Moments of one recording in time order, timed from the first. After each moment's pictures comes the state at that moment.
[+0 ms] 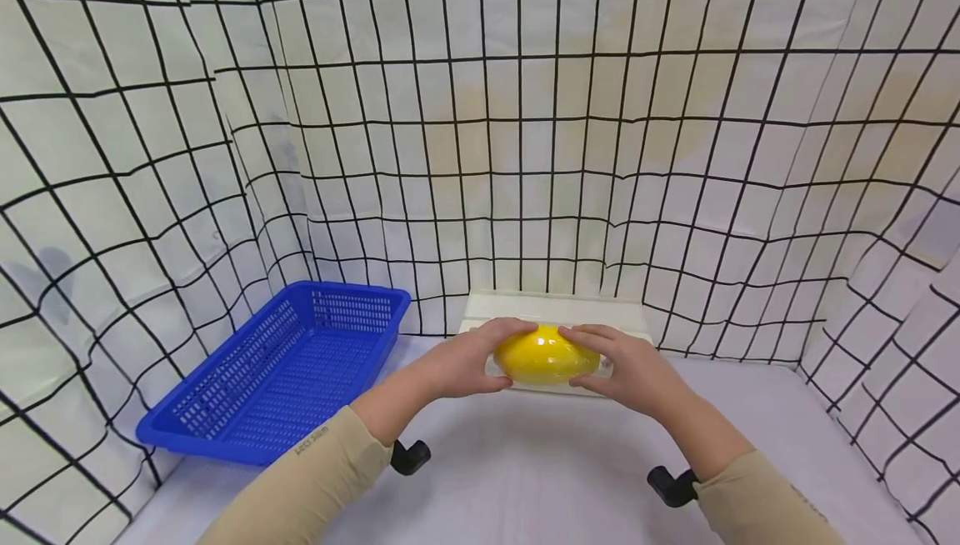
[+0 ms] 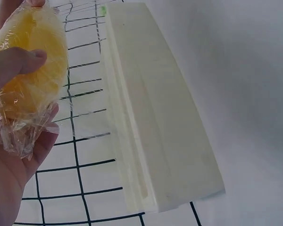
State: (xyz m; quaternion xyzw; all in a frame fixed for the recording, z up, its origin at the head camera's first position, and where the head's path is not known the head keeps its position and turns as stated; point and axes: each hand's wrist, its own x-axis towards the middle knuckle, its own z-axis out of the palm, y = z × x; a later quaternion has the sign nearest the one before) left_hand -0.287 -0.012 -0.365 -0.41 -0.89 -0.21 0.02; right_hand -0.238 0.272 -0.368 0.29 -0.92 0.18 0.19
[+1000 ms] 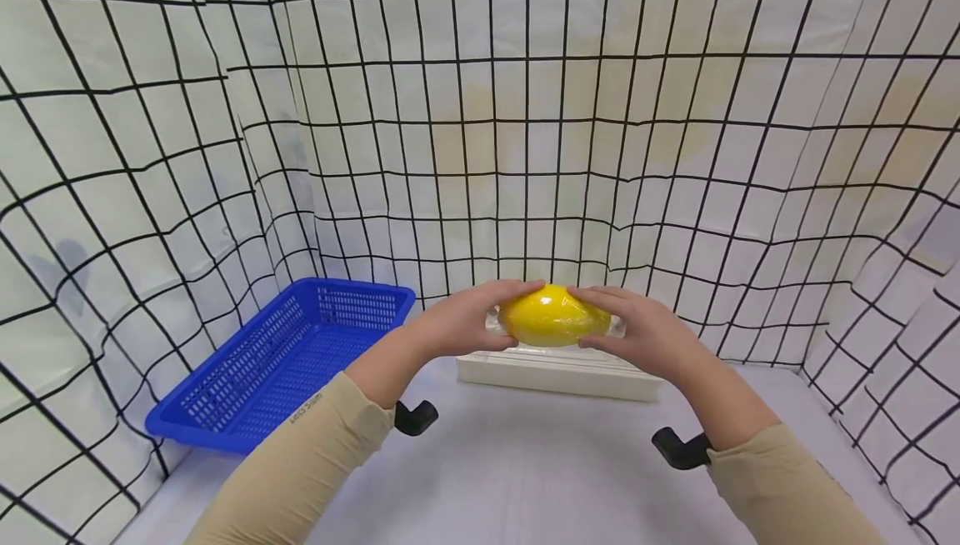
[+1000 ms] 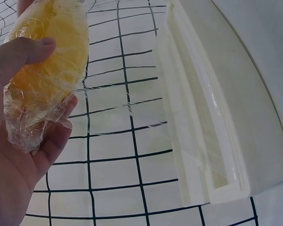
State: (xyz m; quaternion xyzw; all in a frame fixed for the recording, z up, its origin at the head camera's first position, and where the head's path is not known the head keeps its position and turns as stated) left_hand -0.288 -0.017 -0.303 -0.42 -0.88 -0.24 0.02; right_hand -0.236 0.270 -0.304 0.25 -0.94 0.19 0.14
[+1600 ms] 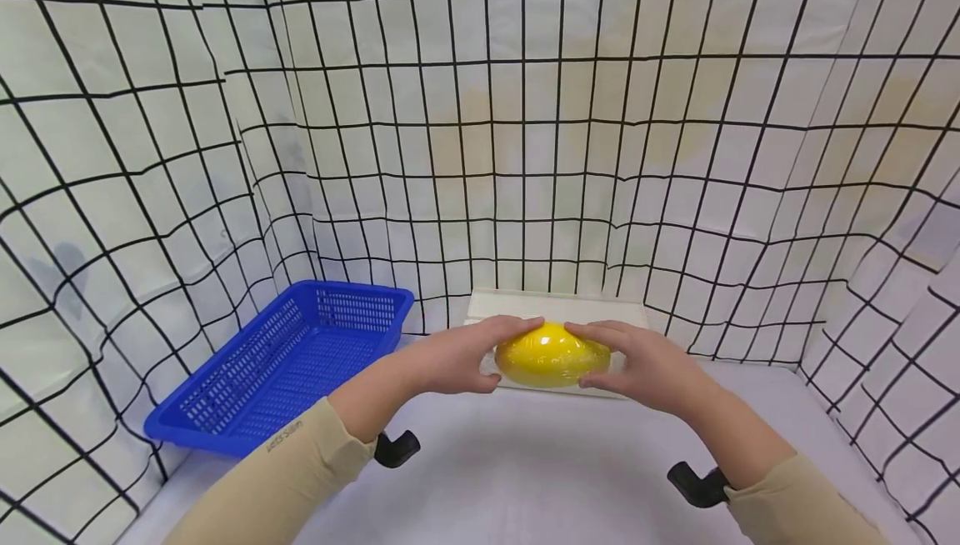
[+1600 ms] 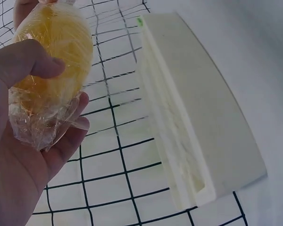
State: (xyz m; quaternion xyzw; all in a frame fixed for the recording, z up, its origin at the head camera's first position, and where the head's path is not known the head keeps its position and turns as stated) left_hand -0.258 -0.022 -0.318 -0.44 -0.88 -0.18 -0.04; right_hand -0.208 0.269 -0.324 0.27 -0.94 0.20 0.11
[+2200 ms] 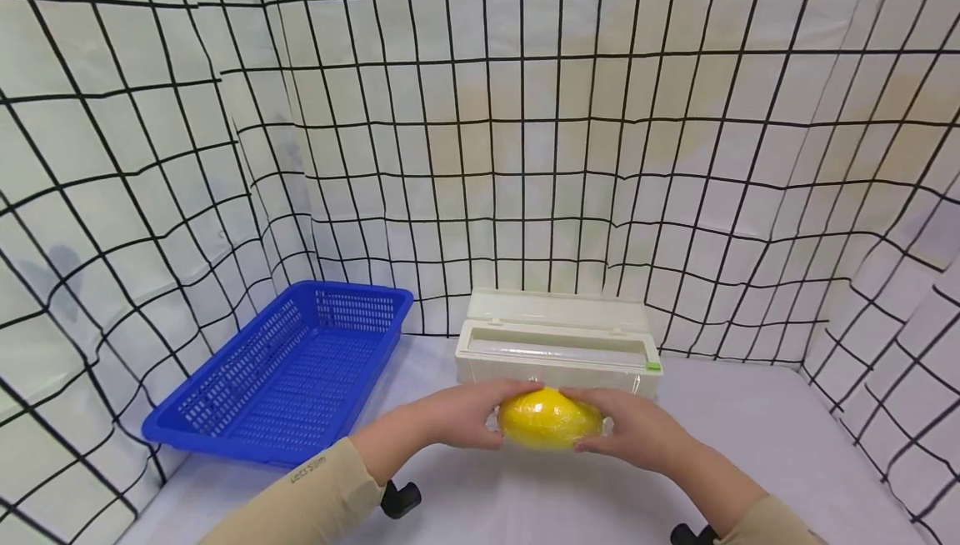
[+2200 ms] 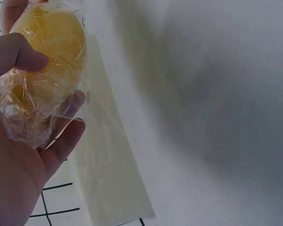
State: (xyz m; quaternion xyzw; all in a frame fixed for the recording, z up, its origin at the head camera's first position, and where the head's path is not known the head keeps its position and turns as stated) left_hand -0.258 -0.018 -0.407 -0.44 -0.86 -0.21 -0.10; right_hand -0.205 0.270 -0.414 0.26 -0.94 0.21 0.03
